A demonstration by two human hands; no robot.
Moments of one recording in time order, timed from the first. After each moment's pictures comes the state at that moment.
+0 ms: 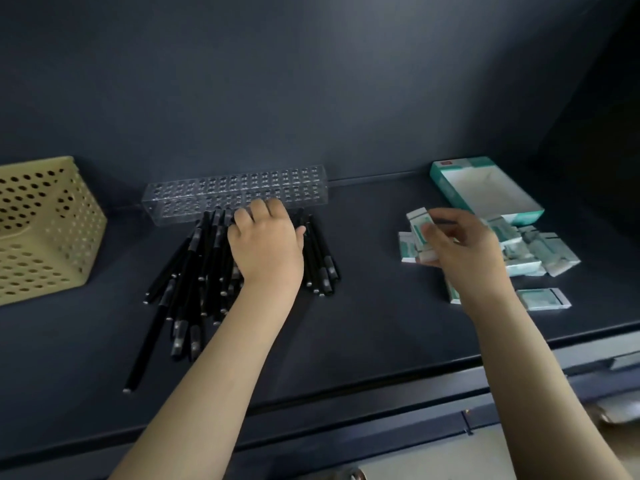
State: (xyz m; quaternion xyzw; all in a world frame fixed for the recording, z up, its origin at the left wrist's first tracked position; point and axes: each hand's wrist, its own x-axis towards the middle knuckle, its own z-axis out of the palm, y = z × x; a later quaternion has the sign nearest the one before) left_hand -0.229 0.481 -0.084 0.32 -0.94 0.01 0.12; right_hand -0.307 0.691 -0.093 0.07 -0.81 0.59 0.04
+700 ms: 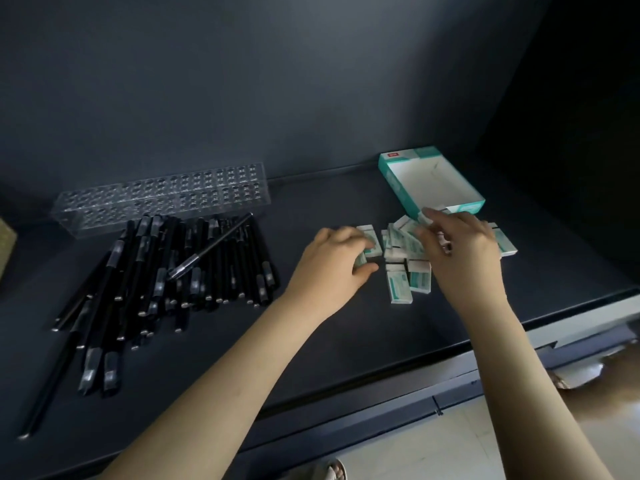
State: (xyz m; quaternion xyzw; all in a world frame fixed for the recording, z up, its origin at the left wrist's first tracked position) left_hand -0.283 0.582 -0.121 -0.04 -0.97 -0.22 0.09; right_hand -0.338 0.763 -0.114 0.17 -0.90 0.32 0.23
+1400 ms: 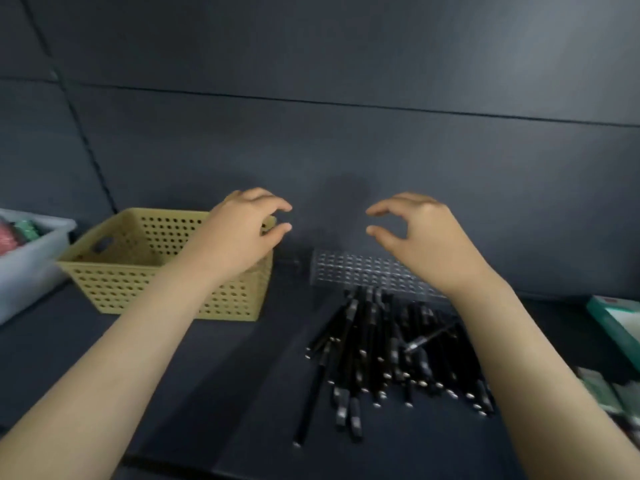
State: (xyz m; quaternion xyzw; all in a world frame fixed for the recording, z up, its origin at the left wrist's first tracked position) left_hand -0.088 0.244 0.022 0.19 -0.94 -0.07 0.28; right_hand -0.255 0.441 0.031 0.53 -0.78 0.31 0.13
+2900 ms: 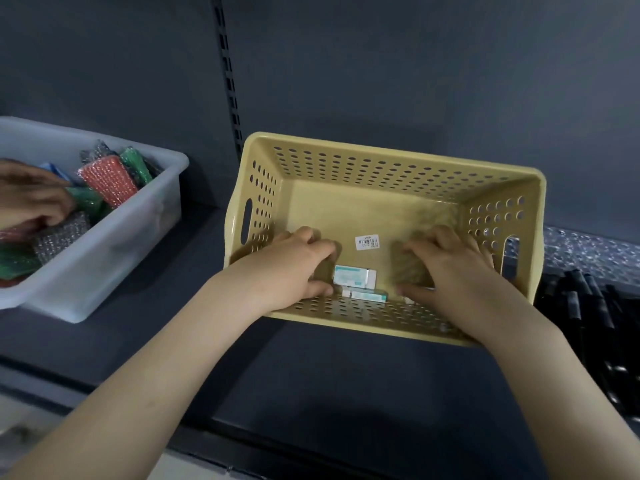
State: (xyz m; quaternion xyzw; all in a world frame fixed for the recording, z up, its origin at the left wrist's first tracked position) left_hand 0.052 0.086 -0.058 0.21 -0.96 -0.16 -0.08; right_hand -0.098 0.253 -0.055 0.49 -0.87 0.06 -0.02
